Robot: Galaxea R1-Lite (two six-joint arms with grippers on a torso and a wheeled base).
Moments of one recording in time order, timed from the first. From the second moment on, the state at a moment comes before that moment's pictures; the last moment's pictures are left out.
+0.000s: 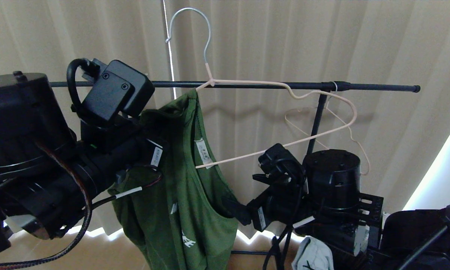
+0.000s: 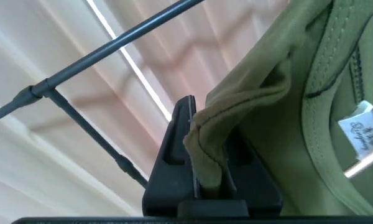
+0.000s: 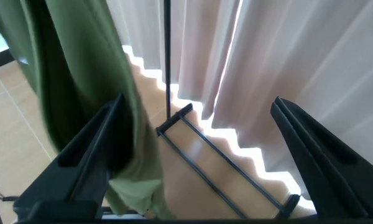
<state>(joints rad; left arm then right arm) -0.70 1.45 -0.77 -0.64 0.43 0.45 0.80 1.83 -0.74 -0.74 -0.07 0.09</state>
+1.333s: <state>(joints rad) -0.50 1.47 -0.55 -0.66 0.42 0.63 0.56 1.66 -0.62 -0.73 -0.12 0.09</state>
